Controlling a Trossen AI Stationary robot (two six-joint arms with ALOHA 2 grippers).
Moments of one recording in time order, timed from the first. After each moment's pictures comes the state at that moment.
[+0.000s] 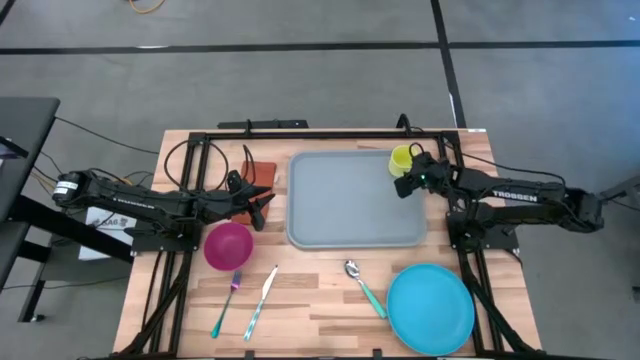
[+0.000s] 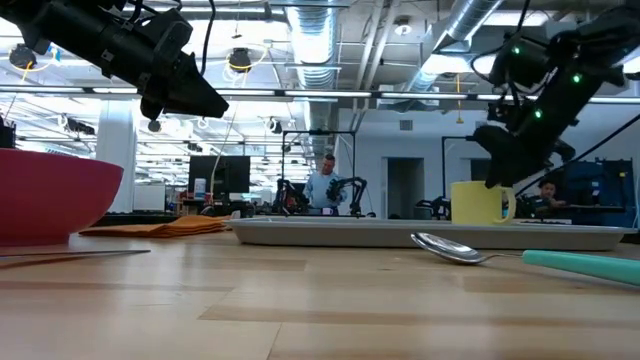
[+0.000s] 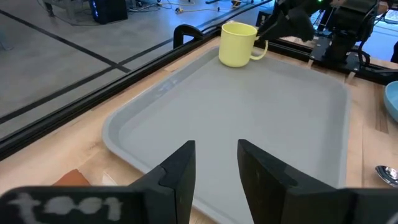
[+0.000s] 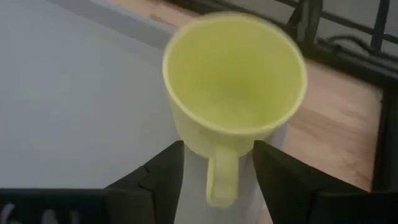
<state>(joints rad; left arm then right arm) -0.06 0.90 0.40 0.12 -0.56 -0.32 -0.44 0.92 0.44 -0.43 0.44 0.43</state>
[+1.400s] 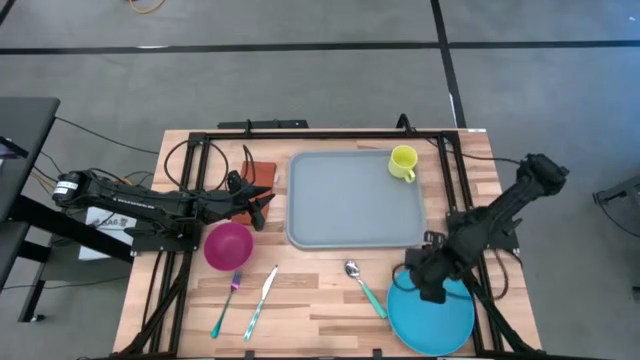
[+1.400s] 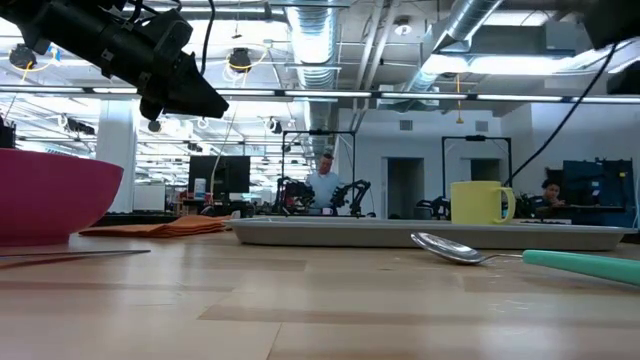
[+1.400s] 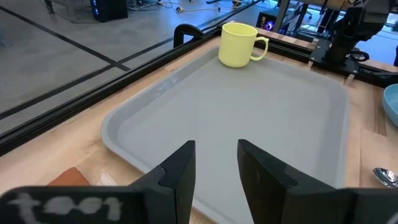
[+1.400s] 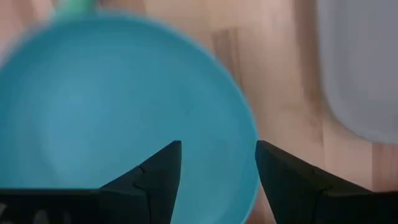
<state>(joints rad) -0.06 0.90 0.40 0.12 -0.56 -0.34 0.70 1.35 0.91 -1.04 0.00 0.84</state>
